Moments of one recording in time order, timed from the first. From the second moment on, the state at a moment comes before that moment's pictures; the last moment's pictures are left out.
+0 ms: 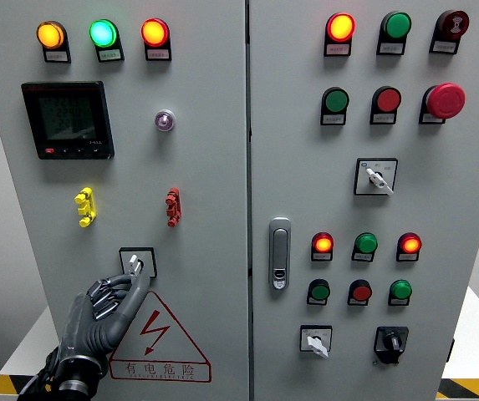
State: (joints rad) left arm -0.46 -0.12 -1.48 -1.57 1.48 0.36 0.36; right arm -0.03 0.12 -0.05 -0.14 0.10 0.17 -0.04
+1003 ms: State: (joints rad) left arm -0.50 -0.12 -1.47 -1.56 1.49 0.40 0.42; right arm -0.03 0.12 -0.04 -0.14 0.10 0.17 -0.04
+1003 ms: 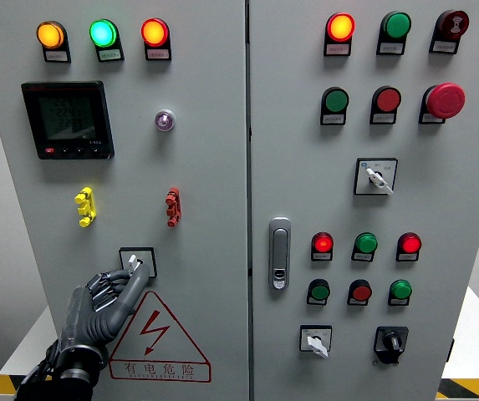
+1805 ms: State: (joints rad) left arm -0.53 -0.12 -1.48 -1.56 1.50 0.40 0.47; right arm -0.03 0.12 -0.05 -0.14 0.10 0.17 -0.04
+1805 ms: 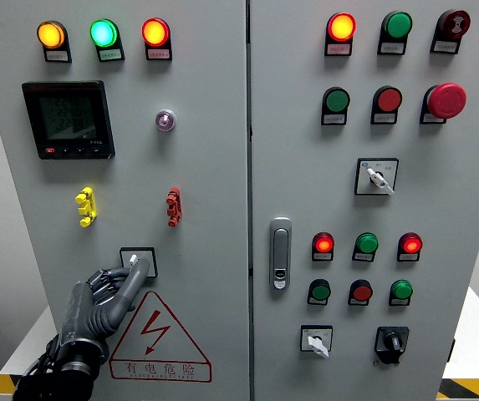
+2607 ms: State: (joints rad) left arm -0.54 -0.12 -1.48 -1.56 1.54 0.41 0.51; right arm -0.03 0.12 -0.05 -0.14 0.10 0.17 -0.04
